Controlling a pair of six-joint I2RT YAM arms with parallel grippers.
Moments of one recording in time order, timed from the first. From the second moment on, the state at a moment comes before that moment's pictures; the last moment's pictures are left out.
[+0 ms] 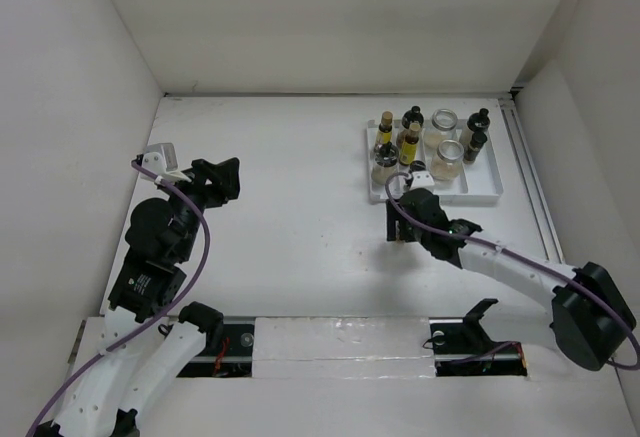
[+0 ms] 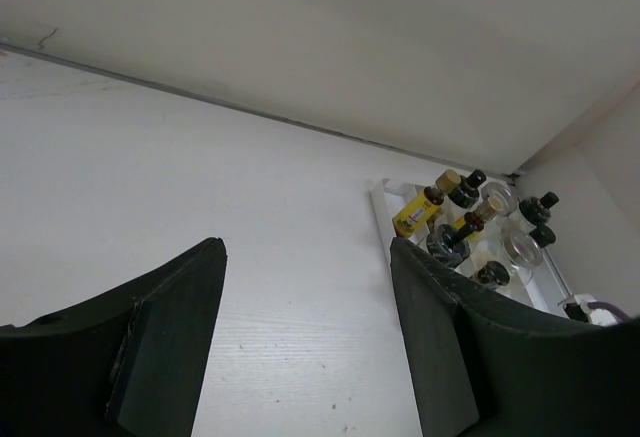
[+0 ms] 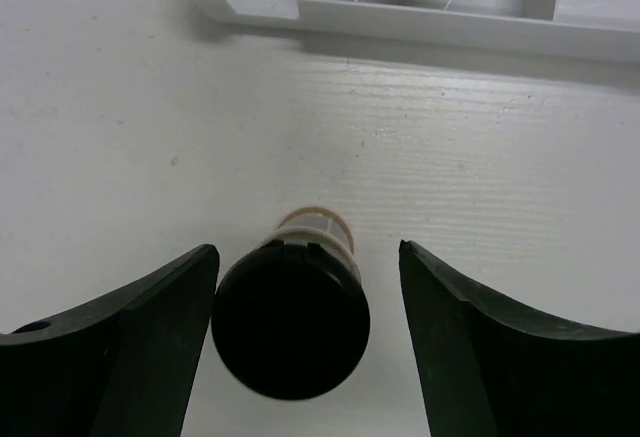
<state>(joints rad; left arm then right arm) -0.41 0.55 0.86 -0.28 -0.25 -0.44 0.66 1.17 0.61 -0.24 0.37 0.43</state>
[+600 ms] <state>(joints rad) -0.41 0.56 0.86 -0.28 -0.23 -0.44 0.33 1.06 0.88 -0.18 0.52 0.31</state>
